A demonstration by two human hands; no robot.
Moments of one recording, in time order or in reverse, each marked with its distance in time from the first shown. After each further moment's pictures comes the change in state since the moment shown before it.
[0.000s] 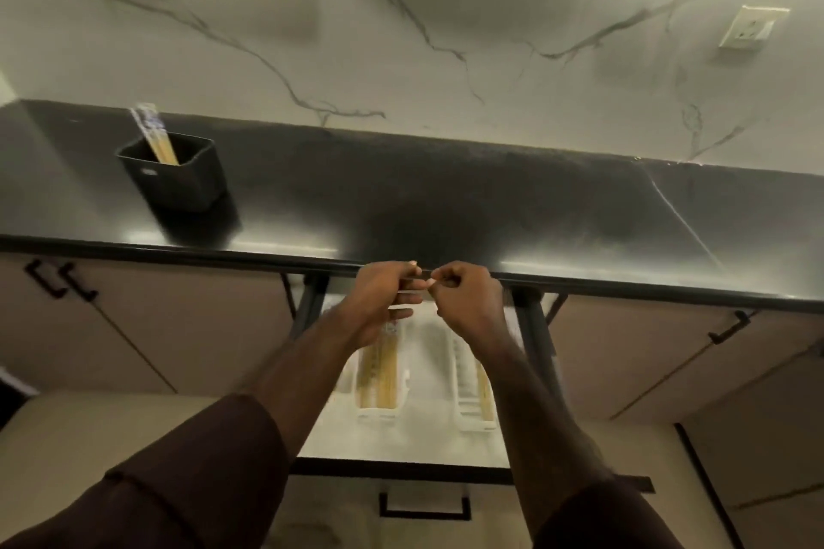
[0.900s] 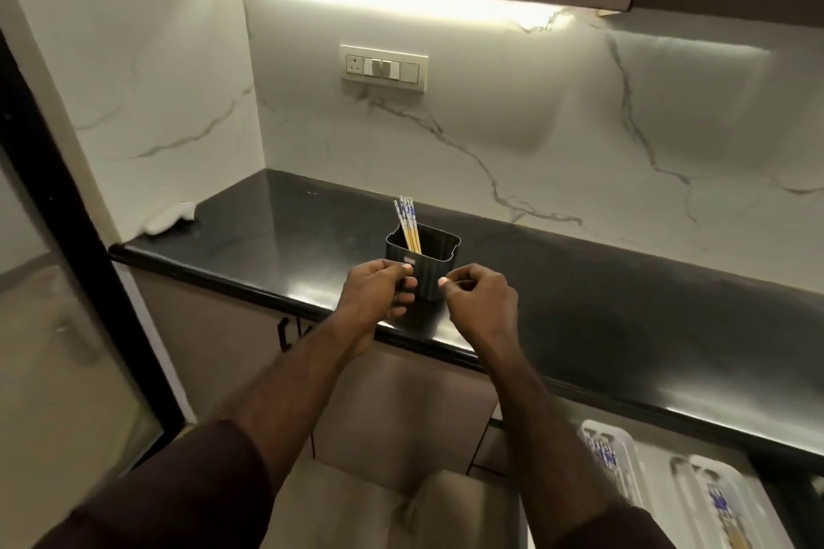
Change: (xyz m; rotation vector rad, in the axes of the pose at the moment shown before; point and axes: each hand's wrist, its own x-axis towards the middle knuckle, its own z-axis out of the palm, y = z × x) left_hand -0.011 0.102 -0.430 -0.094 0.281 0.279; right_hand 0.000 -0.310 0.294 0.070 -0.043 -0.284
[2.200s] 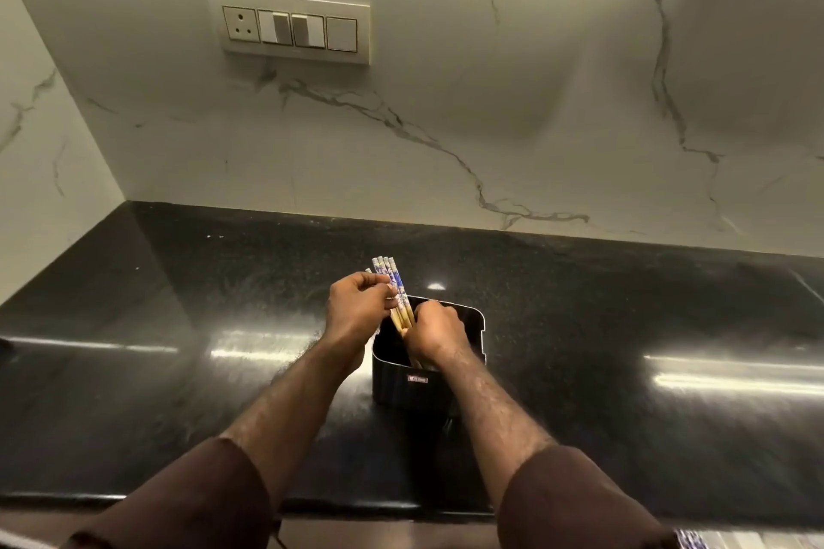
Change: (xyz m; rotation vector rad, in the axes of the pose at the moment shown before) left_hand 0.357 -0.013 0.003 0.036 -0.023 -0.098; right_hand 0.291 0.063 0.188 -0.437 -0.276 0.450
